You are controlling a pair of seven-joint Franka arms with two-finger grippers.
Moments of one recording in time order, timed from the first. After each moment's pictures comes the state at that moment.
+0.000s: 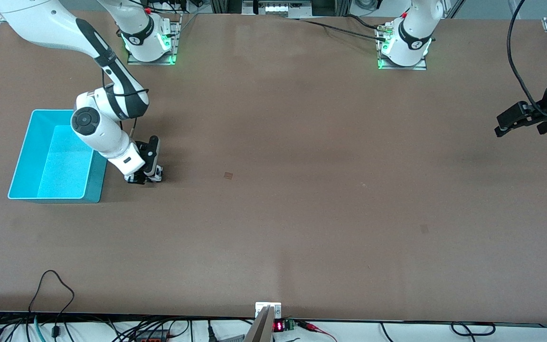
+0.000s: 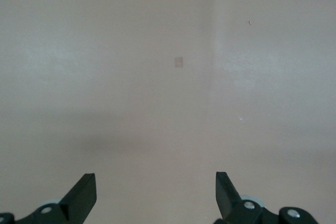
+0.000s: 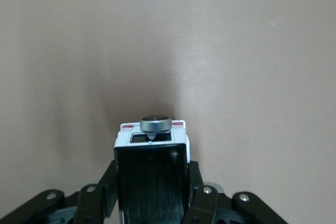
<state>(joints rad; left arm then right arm) 0.23 0.02 -0.21 -1.59 0.01 1.66 -0.07 -0.24 0.38 0.37 -2.23 -0.28 2.66 -1.13</state>
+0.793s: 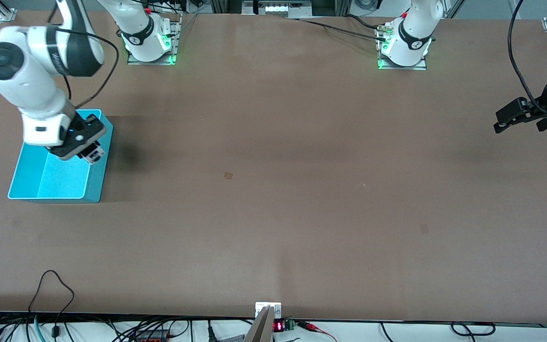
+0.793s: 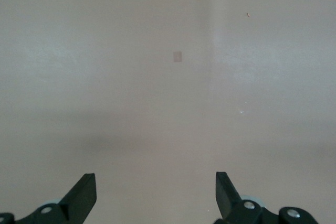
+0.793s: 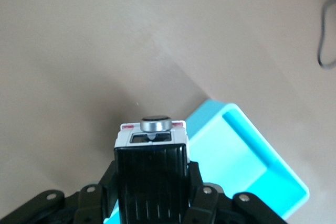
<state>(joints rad) 0.23 0.01 -0.21 -1.59 0.01 1.64 -0.05 -0.23 -0.04 0.27 -2.14 -0.17 2.17 -0.66</state>
